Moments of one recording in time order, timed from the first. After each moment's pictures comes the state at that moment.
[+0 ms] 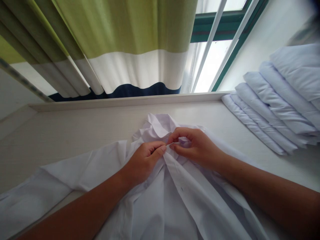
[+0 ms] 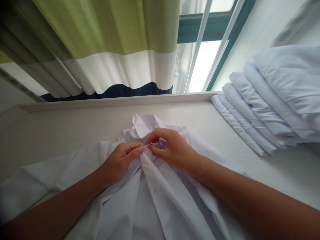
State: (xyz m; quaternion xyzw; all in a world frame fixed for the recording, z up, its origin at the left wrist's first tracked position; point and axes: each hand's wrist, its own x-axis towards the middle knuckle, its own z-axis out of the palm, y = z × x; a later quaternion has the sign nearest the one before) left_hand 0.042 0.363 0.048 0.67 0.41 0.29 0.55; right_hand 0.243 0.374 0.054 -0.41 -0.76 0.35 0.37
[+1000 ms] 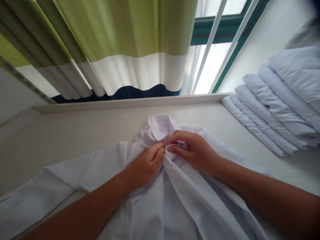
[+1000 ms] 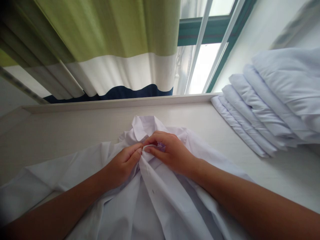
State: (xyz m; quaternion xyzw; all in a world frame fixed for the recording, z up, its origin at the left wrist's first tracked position) left_hand 0.041 0.359 0.045 0.71 0.40 0.29 0.50; right_hand 0.240 0.368 0.048 -0.39 -0.76 0.35 0.38
